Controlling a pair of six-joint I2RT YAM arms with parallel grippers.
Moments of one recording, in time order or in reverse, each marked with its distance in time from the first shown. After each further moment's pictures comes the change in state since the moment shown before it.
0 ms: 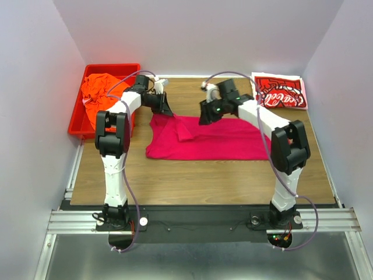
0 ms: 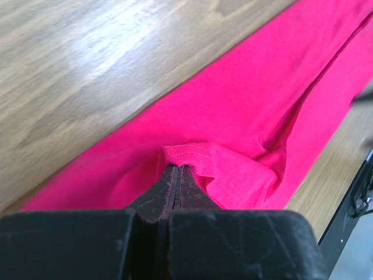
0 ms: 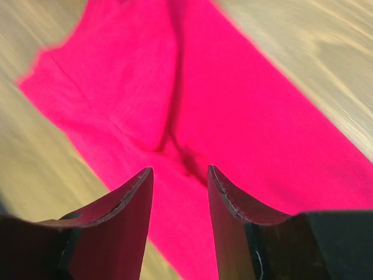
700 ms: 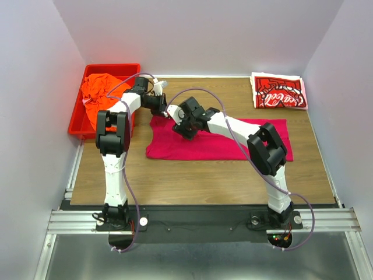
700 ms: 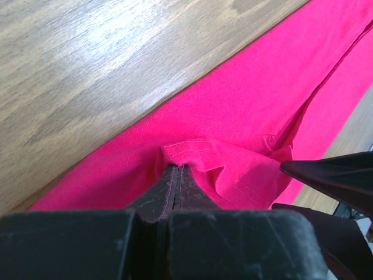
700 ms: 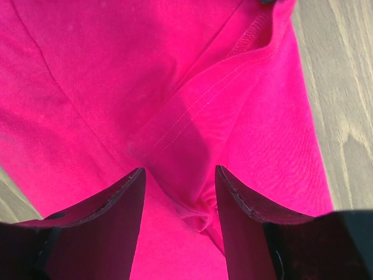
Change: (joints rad) left arm 0.013 0.030 -0.002 0.011 0.008 -0.018; right arm 0.328 0.144 0.094 -0.014 0.423 -0.417
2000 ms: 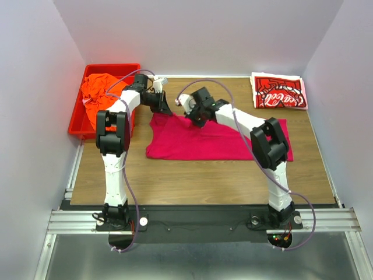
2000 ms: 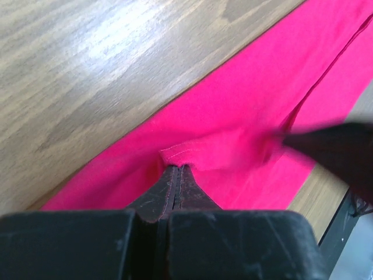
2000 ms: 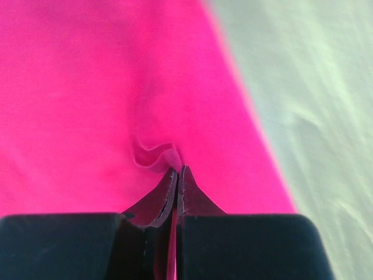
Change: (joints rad) left arm 0.005 0.007 0.064 -0.053 0.007 0.041; right arm -0.115 0.045 0.053 -0.002 -0.050 -0.009
